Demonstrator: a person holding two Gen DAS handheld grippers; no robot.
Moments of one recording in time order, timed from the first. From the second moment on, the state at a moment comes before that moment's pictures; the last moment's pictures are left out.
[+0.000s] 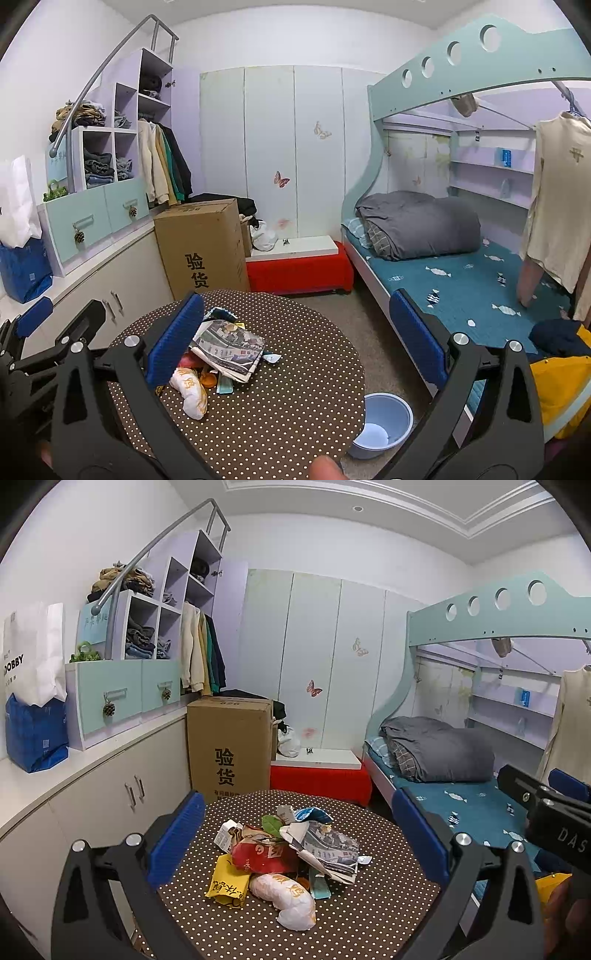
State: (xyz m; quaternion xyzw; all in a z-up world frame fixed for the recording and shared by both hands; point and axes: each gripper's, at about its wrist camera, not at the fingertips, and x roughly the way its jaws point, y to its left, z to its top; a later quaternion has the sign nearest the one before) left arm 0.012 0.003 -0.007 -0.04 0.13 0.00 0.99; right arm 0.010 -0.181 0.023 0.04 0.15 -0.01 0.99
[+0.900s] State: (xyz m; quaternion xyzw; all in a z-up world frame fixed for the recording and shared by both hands) left arm 0.030 0.016 -0.023 -0.04 0.15 0.02 0.99; right arm 0.028 -0.176 0.009 0.04 0.17 0.00 0.99
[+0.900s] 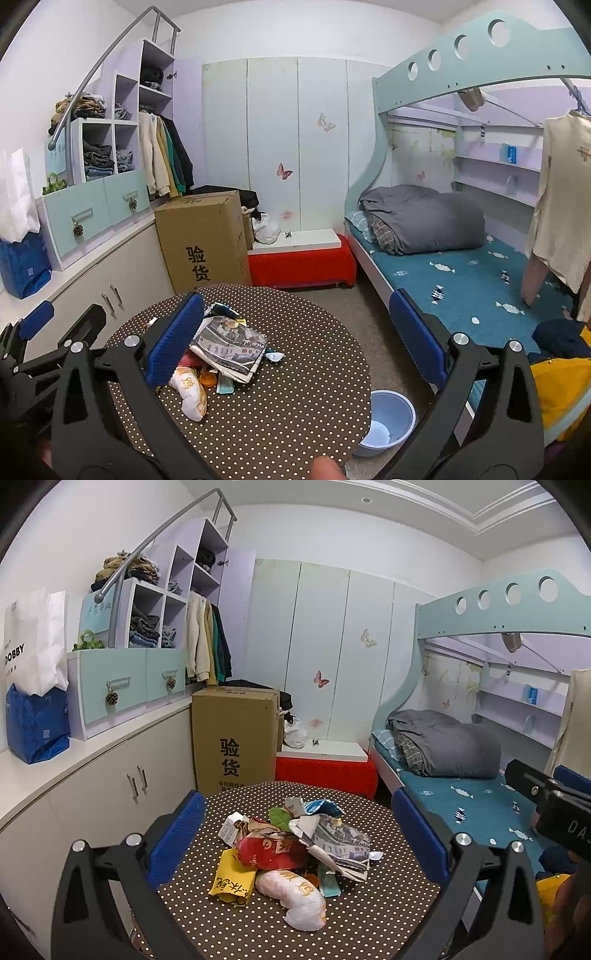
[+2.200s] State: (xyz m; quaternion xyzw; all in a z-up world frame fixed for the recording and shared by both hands) left arm 0.134 0.120 -0.175 -0.07 0.36 0.02 0.93; right arm 0.156 -0.055 -0.178 0.00 0.44 0.24 0.87
